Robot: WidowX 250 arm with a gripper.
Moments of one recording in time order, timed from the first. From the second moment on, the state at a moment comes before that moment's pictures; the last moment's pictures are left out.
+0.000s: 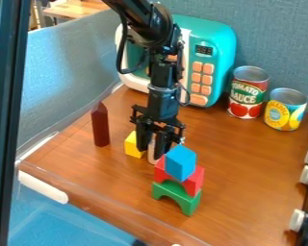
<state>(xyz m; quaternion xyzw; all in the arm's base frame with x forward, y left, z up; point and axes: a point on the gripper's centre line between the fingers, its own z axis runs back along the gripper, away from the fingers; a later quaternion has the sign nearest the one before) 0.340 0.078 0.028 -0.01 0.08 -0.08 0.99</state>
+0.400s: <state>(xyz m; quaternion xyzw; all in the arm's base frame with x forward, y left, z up) 0.342 0.075 0.038 -0.03 0.07 -0.07 0.99</state>
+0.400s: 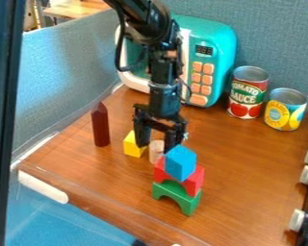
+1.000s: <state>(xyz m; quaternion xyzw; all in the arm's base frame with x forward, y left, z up) 0.347 0.079 0.111 -0.01 -0.03 -0.06 1.00</state>
